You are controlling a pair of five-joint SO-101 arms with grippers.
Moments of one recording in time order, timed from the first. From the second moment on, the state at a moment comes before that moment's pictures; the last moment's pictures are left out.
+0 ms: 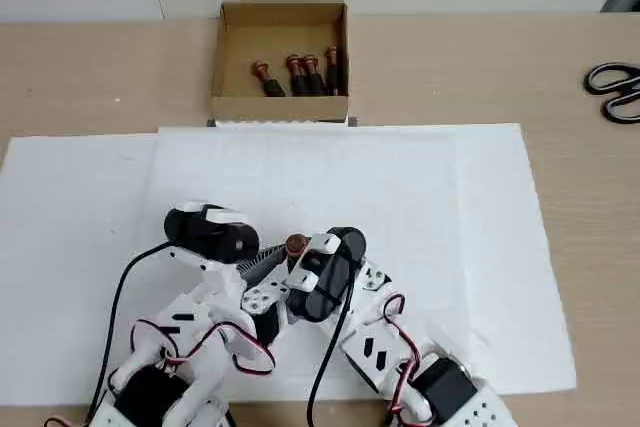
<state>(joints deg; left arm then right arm) 32.3 -103.3 82.1 60.1 27.4 -43.7 -103.2 92.1 40.1 10.2</state>
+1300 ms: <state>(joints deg) 1.1 -103.3 93.6 57.8 8.3 -19.8 -103.2 90.6 42.0 4.6</state>
